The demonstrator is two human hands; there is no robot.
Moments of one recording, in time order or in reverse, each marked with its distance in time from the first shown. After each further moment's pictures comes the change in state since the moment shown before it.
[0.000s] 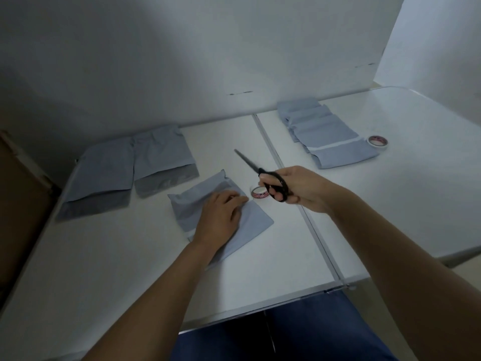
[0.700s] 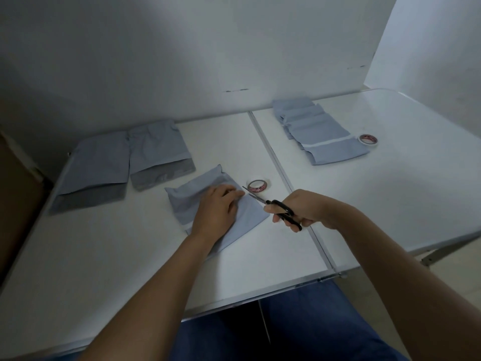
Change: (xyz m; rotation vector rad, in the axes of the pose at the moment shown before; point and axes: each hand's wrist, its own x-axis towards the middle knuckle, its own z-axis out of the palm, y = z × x) left_hand -0.001 -0.001 0.002 -0.007 0.023 -0.012; right_hand -0.029 0.026 0.011 -0.535 0.079 0.314
